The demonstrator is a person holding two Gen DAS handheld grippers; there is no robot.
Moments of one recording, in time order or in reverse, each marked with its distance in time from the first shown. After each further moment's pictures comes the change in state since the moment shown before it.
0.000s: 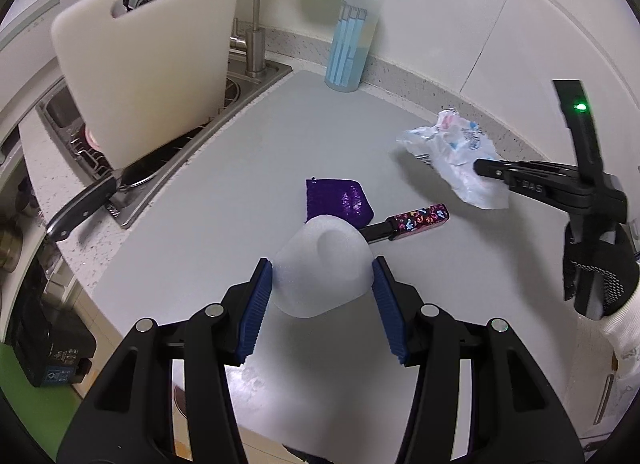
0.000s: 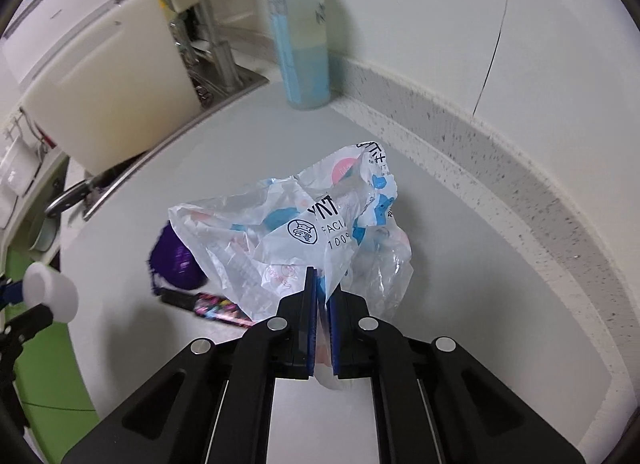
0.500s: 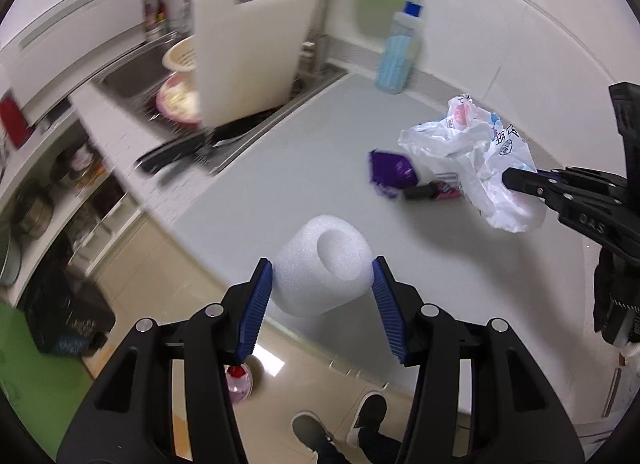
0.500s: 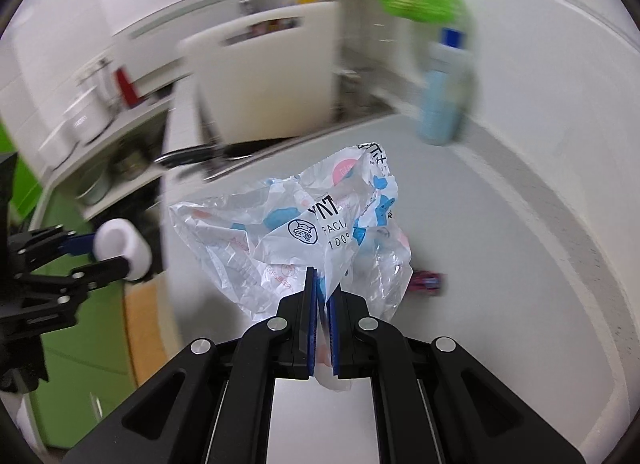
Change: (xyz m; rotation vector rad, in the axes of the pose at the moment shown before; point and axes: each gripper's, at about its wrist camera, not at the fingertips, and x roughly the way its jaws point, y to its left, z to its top) left arm -0.077 0.059 -0.078 -0.083 -0.036 0.094; right arm -0.078 0.147 -0.056 -0.233 -0.066 0.177
